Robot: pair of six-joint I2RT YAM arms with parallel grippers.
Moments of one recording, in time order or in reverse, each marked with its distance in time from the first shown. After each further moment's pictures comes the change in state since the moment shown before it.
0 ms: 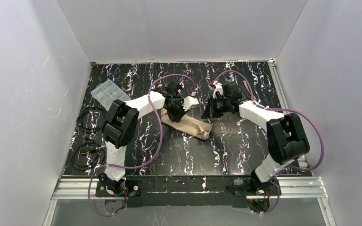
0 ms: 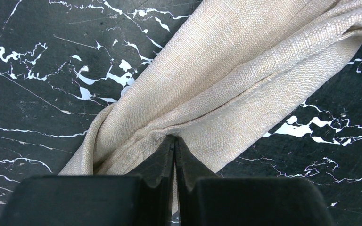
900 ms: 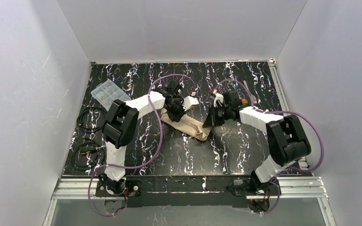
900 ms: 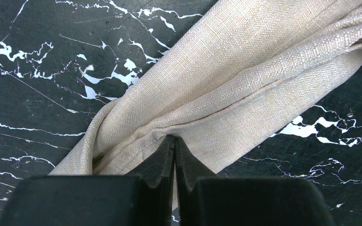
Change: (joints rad) left arm 0.000 0.000 0.000 0.006 -0.015 0.008; right arm 0.001 -0.002 -0.144 0.052 -0.068 -0.009
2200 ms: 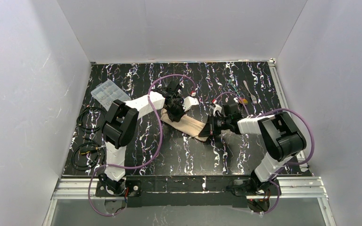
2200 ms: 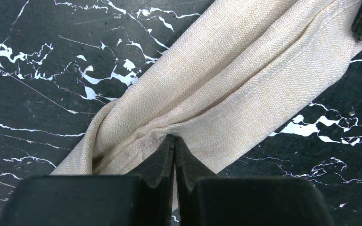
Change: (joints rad) left arm 0.000 -0.004 -0.007 0.005 0.000 0.012; right arm 0.013 0.038 -0.186 0.360 -0.127 0.155
